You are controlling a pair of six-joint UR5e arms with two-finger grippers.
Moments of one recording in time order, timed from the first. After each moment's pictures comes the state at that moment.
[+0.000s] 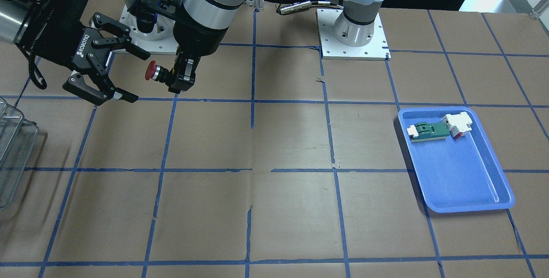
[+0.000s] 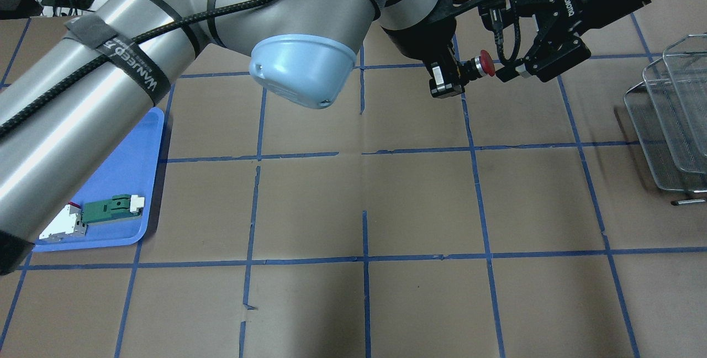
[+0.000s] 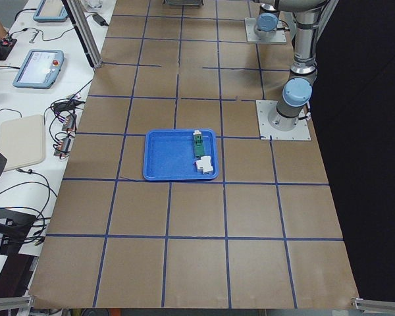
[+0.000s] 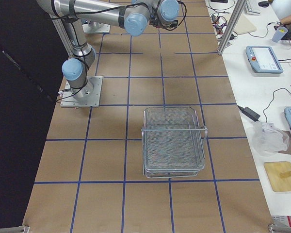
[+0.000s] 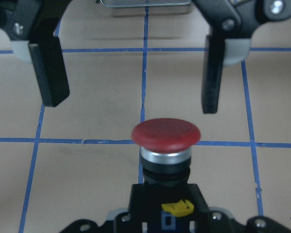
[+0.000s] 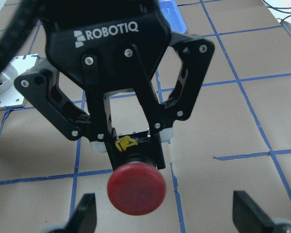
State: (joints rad) left arm -2.04 -1.87 -1.35 -1.22 1.18 1.03; right arm 1.30 -1.54 1.56 -1.31 -0.83 -1.85
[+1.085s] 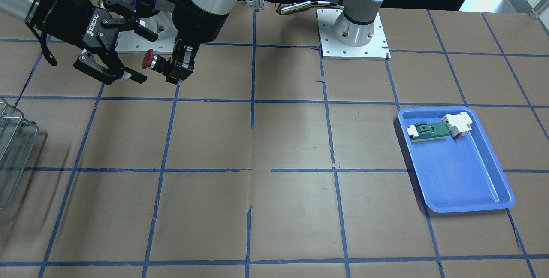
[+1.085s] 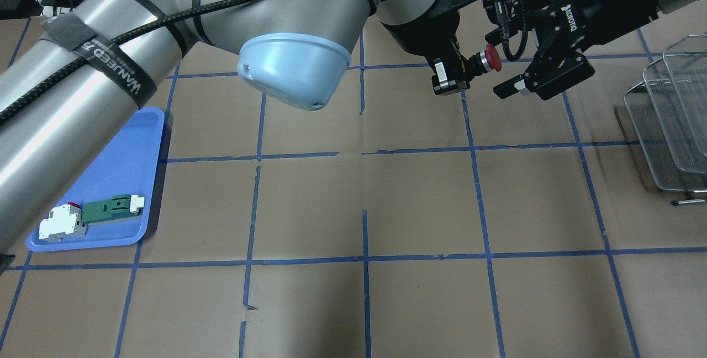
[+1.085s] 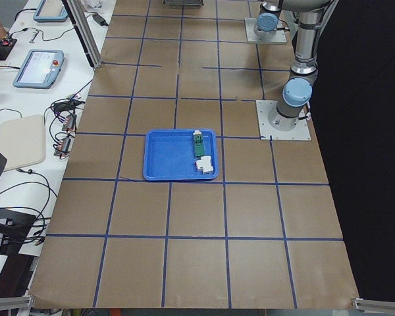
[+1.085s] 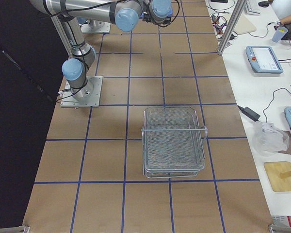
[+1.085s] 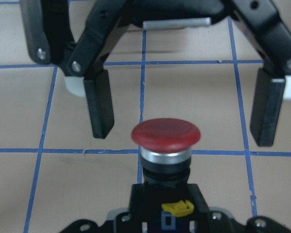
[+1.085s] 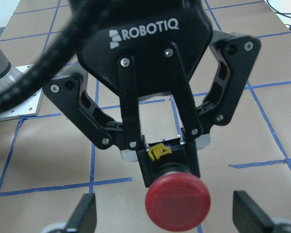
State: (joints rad) left arm -2.04 -1.84 -1.35 -1.22 1.17 1.02; right arm 1.30 -1.61 1.61 -1.28 -0.81 -1.84
